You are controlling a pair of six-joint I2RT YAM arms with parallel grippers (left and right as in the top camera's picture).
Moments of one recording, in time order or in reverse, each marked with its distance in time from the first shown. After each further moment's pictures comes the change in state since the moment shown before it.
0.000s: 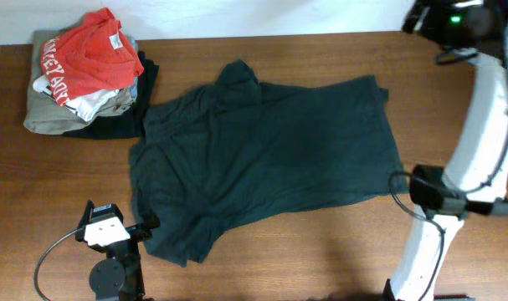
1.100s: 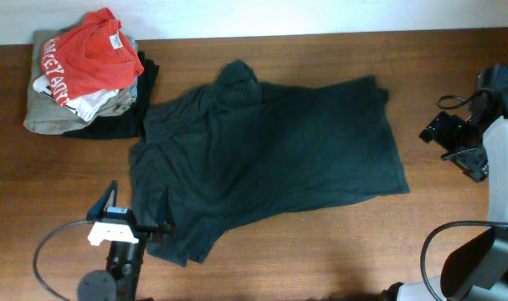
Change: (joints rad) left arm 0.004 0.026 0.117 0.071 0.400 -0.019; right arm -0.233 -0.599 -1.643 0.485 0.165 0.136
